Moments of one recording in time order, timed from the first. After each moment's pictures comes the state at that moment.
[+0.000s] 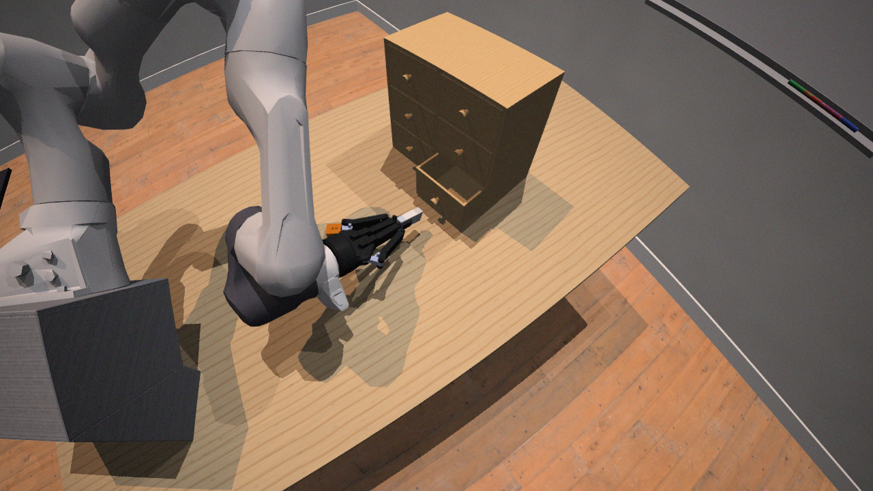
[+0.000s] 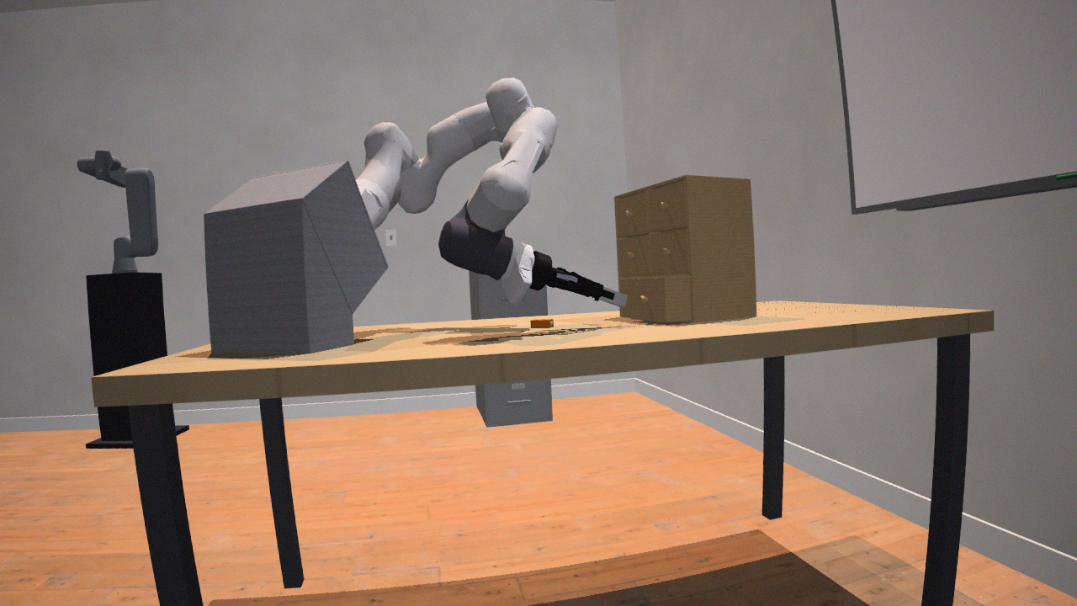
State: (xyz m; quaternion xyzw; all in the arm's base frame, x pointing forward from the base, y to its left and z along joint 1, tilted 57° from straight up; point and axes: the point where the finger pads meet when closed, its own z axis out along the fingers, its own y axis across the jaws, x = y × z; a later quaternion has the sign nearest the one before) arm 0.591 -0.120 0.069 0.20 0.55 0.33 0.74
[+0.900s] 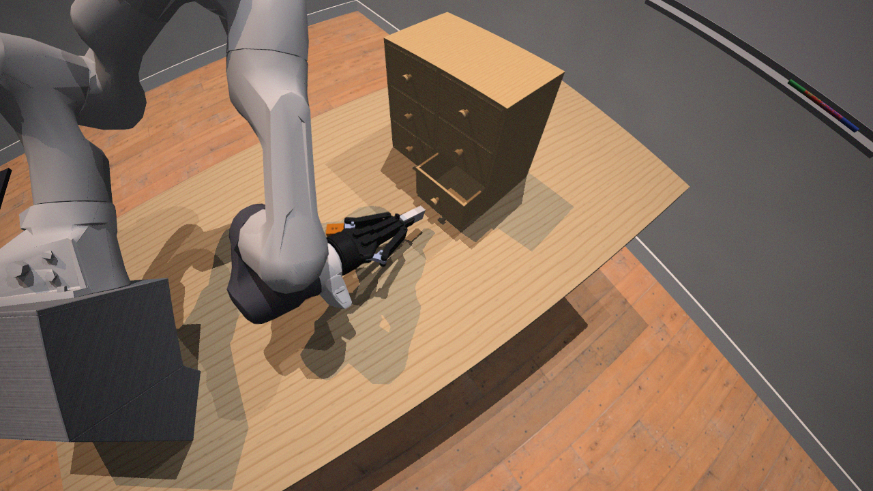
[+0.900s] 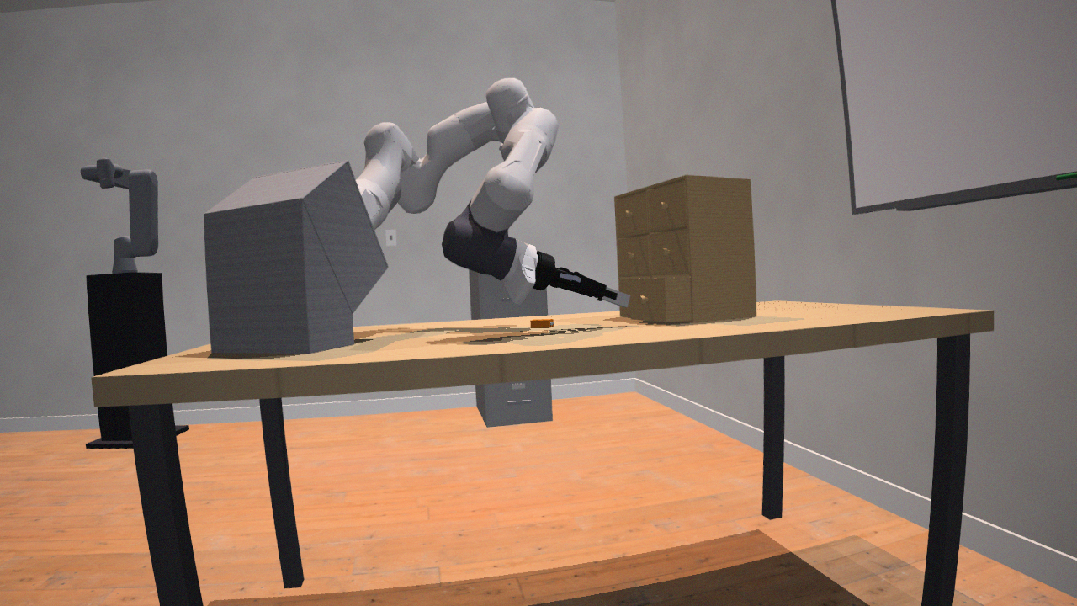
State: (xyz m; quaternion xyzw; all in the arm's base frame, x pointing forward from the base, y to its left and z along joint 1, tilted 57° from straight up) arm 0.597 -0.121 0.072 0.20 0.55 0.32 0.74
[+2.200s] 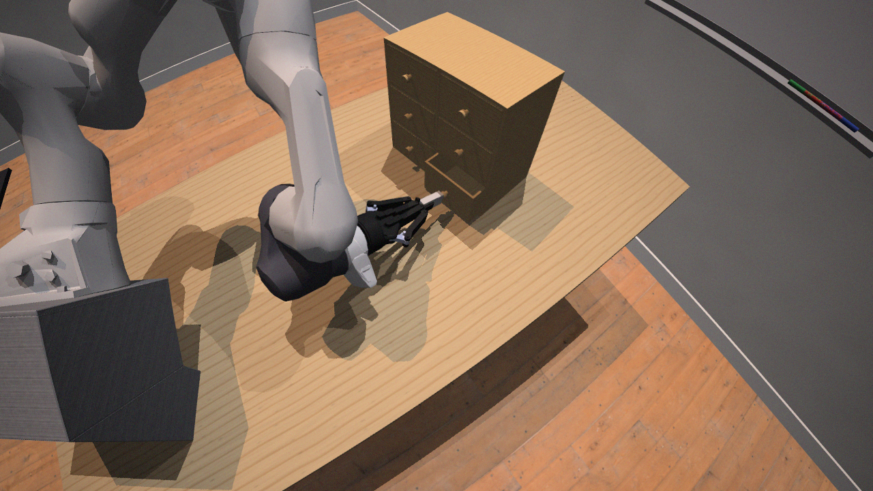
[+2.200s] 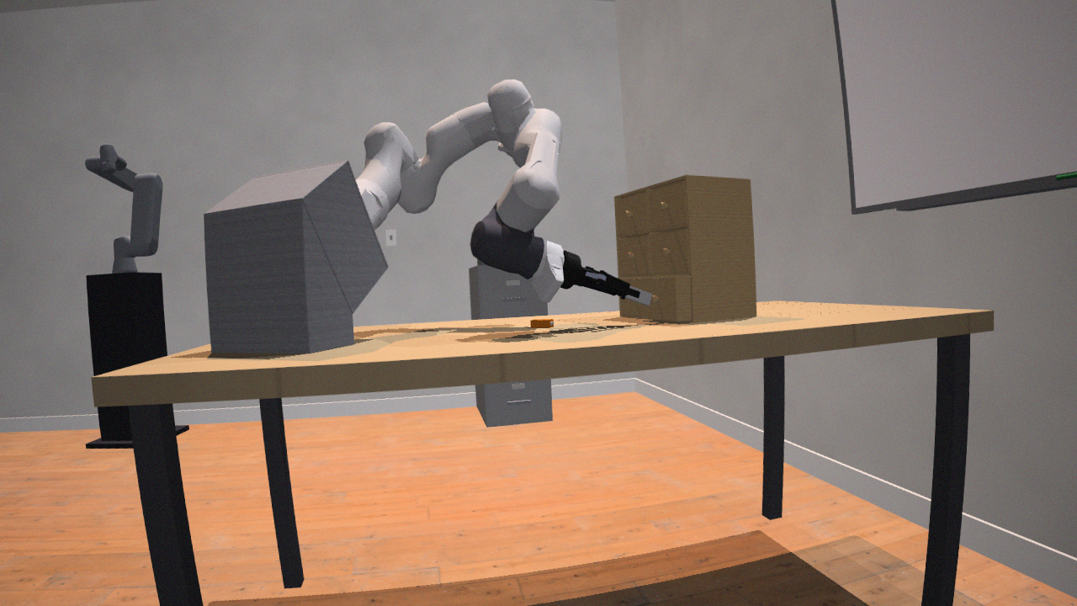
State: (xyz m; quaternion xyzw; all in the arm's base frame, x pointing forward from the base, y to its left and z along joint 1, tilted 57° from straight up) arm 0.645 -0.132 0.104 0.20 0.55 0.32 0.74
